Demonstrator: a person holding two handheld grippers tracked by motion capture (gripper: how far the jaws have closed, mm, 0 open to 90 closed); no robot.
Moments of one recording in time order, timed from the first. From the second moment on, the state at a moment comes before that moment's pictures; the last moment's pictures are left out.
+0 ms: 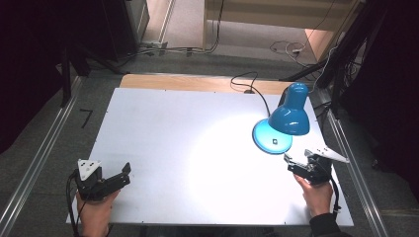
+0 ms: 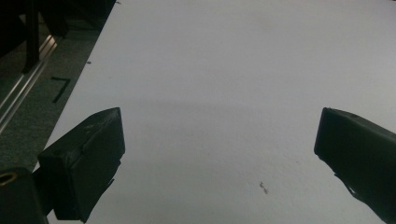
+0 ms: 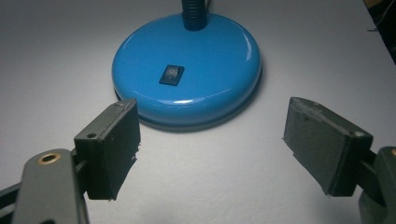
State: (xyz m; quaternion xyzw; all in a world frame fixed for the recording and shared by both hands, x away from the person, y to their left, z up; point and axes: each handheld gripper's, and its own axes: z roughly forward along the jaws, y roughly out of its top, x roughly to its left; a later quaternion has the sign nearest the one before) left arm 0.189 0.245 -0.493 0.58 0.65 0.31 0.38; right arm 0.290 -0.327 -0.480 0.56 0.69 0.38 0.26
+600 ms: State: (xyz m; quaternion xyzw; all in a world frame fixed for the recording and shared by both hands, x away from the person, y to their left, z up) left arm 0.189 0.245 -0.494 0.58 0.65 0.31 0.38; right arm 0.305 -0.317 -0.487 0.55 0.70 0.38 0.26
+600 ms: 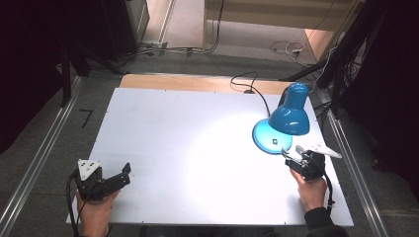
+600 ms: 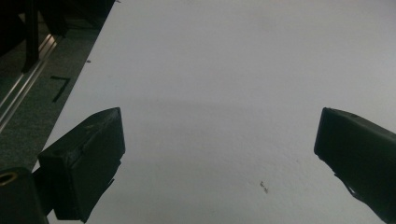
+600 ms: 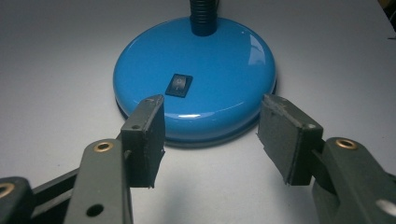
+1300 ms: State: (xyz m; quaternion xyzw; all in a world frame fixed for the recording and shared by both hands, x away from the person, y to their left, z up) left arm 0.190 0.246 -0.495 0.58 0.66 0.31 0.38; right arm 0.314 -0.303 -0.494 0.53 0.69 0.40 0.27
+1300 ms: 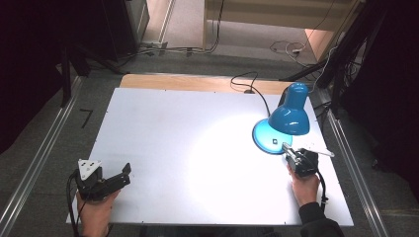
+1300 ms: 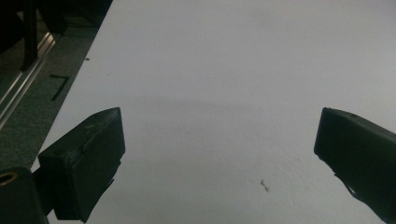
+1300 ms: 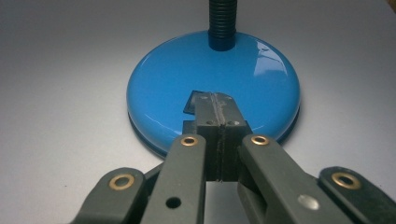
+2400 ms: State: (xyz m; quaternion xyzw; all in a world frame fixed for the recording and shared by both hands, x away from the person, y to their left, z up) left arm 0.190 0.246 -0.496 0.58 0.66 0.30 0.38; right arm 0.332 -0.290 -0.506 0.54 0.68 0.42 0.27
